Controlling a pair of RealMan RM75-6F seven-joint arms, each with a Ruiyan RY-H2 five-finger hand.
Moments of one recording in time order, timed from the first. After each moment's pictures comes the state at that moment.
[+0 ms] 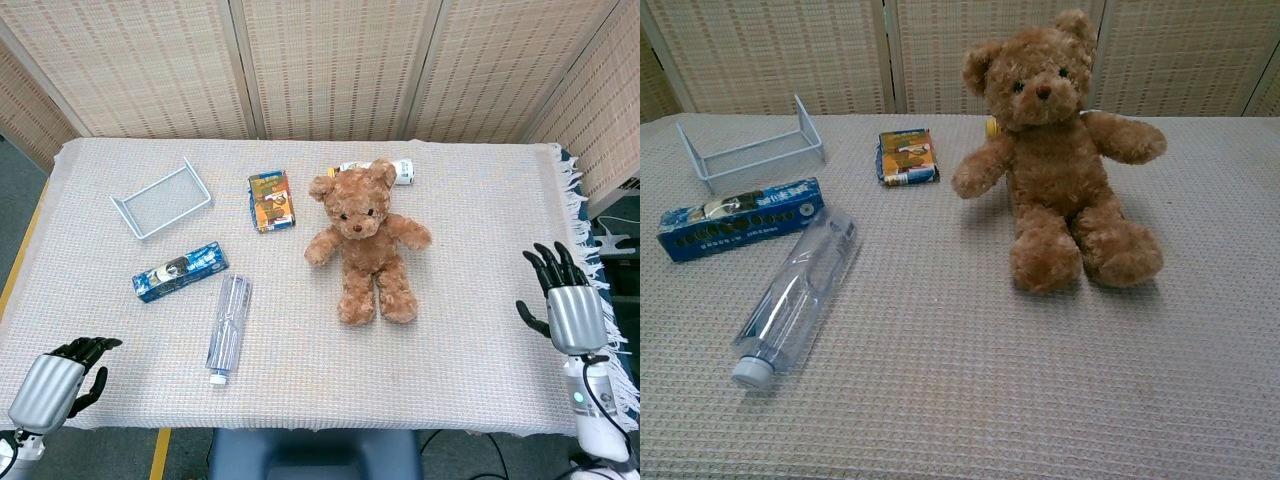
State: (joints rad) left arm -0.10 -1.12 0.06 -1.61 1.76 1.55 0.09; right arm 0.23 -1.37 0.20 -1.29 -1.47 1.46 -0.03
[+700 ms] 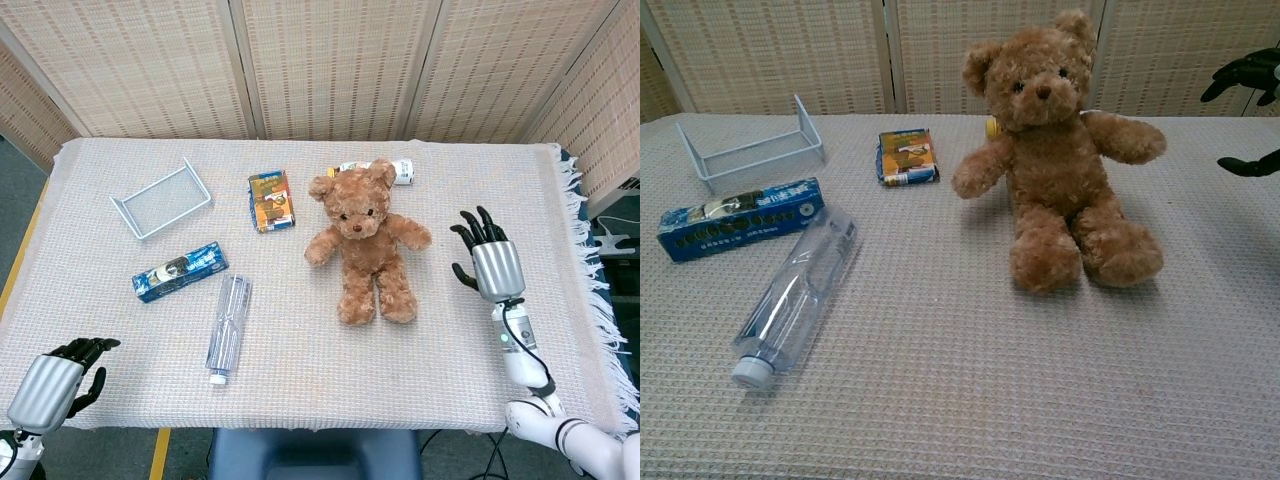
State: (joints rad) left arm -0.10 -1.11 0.06 -1.61 1.74 1.54 0.09; right arm 0.49 -1.64 0.26 -0.96 -1.44 1.28 0.00
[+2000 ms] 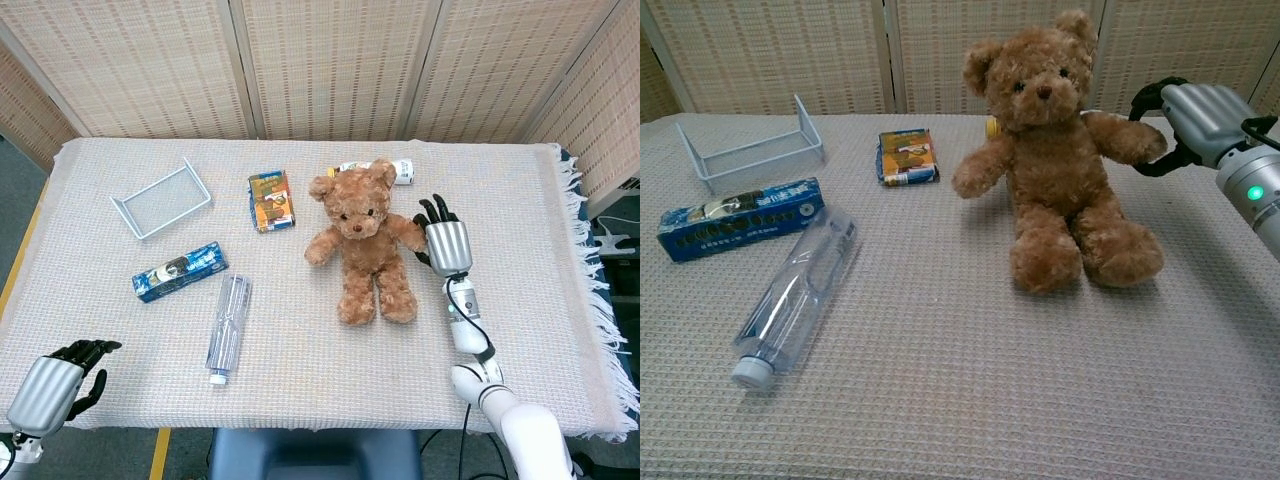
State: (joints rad) left arm -0.10 -1.11 0.07 -1.61 1.77 1.55 0.07; right arm 0.76 -2.05 0.29 -0.30 -1.36 1.16 0.17
